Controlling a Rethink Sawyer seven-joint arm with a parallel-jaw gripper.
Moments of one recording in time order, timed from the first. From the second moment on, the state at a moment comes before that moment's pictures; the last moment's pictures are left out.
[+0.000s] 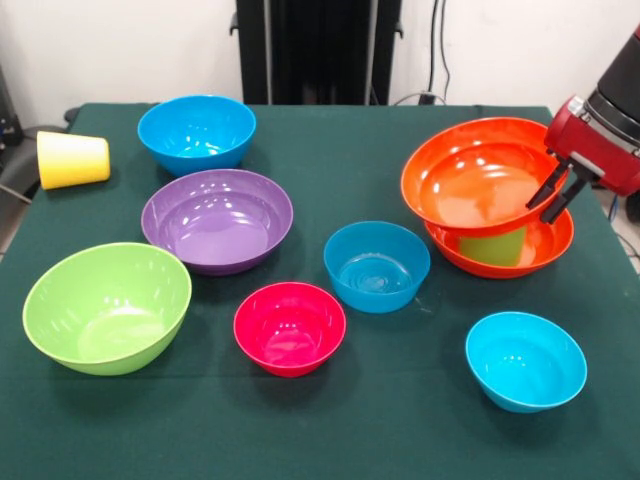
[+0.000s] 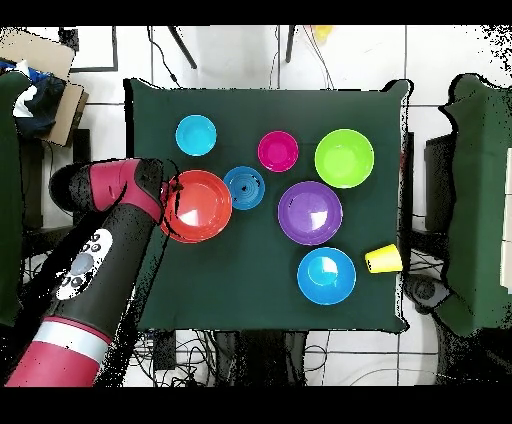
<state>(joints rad) 0.51 -0.15 -0.64 1.12 0.35 0.79 2.47</state>
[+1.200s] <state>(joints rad) 0.61 -0.17 -0.68 1.18 0.43 0.79 2.54</state>
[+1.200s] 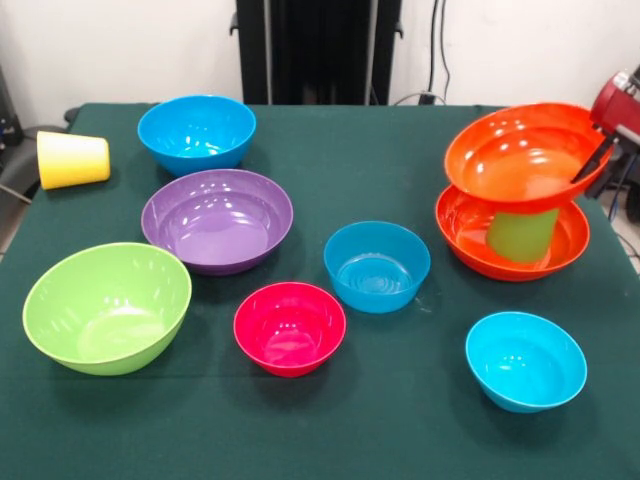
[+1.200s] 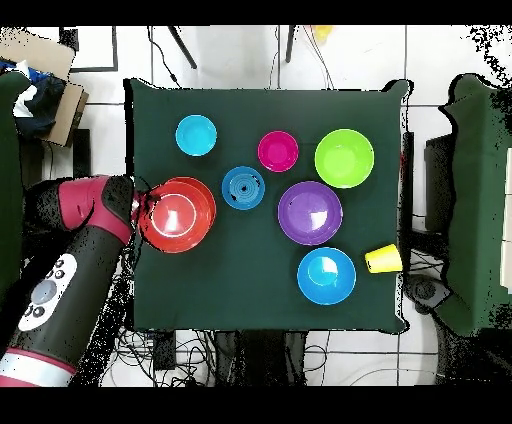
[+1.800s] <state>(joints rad) 0.63 -0.21 -0.68 1.23 0.45 0.79 2.54</state>
